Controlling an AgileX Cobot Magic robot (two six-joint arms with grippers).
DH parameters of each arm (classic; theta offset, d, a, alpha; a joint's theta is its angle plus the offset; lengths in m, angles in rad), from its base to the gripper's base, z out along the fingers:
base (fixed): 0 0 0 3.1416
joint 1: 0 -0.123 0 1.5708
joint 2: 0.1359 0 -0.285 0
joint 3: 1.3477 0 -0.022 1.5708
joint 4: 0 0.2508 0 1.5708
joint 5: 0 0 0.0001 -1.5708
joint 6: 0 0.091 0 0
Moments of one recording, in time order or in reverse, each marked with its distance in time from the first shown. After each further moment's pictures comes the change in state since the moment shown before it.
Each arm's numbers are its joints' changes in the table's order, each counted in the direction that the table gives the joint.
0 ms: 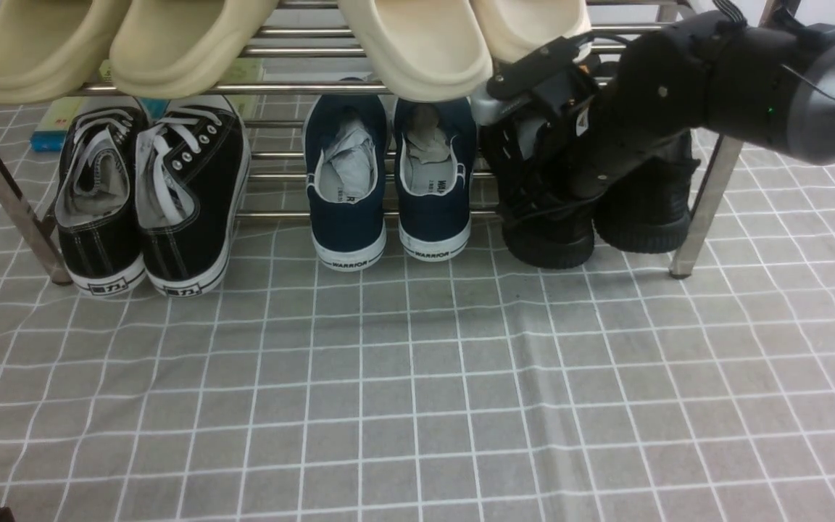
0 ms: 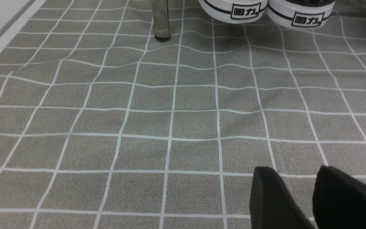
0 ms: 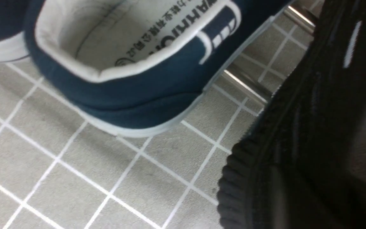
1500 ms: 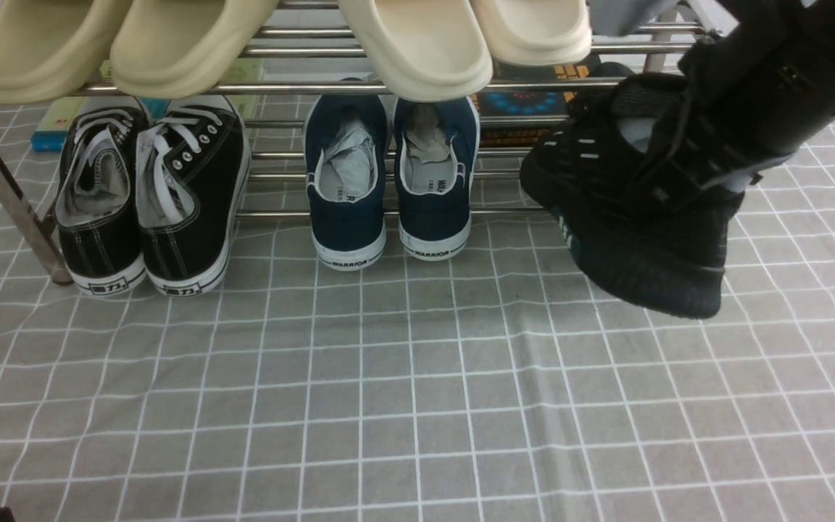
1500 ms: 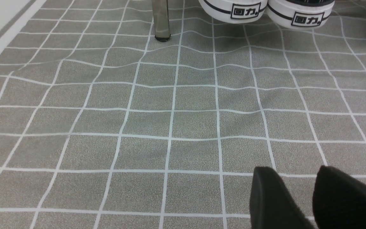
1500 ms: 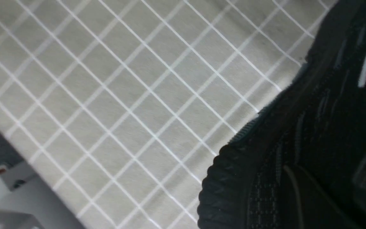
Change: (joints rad) right arm -0.011 -0.437 0.000 0.240 -0.586 -0.160; left arm 0.000 0.000 0.000 0.000 0.000 0.000
